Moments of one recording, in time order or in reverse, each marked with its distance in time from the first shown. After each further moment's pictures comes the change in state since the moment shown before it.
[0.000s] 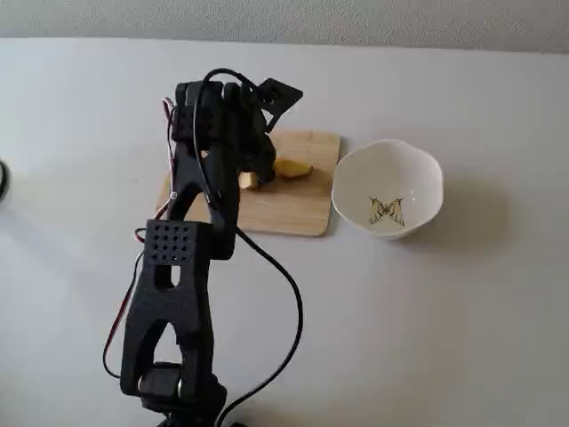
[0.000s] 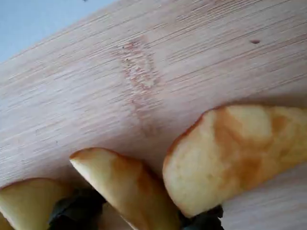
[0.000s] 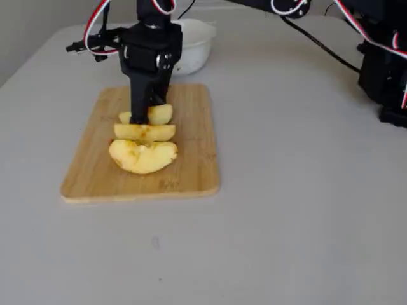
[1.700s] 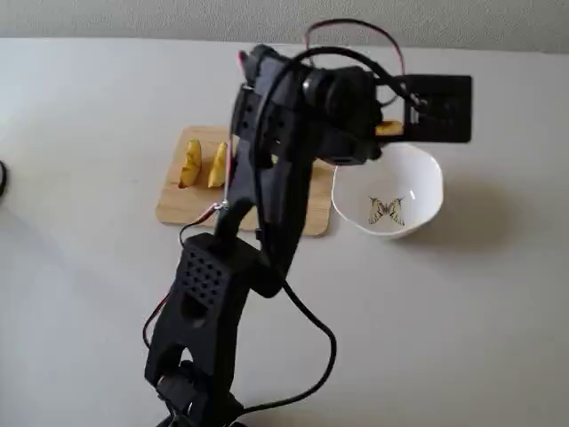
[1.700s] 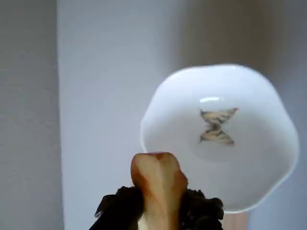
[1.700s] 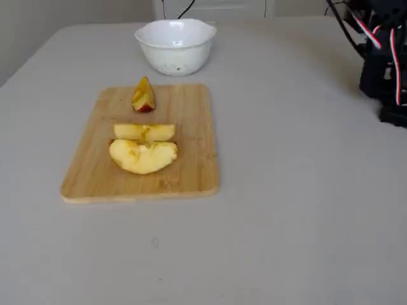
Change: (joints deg) arm 30.3 20.3 -3.2 4.3 40.2
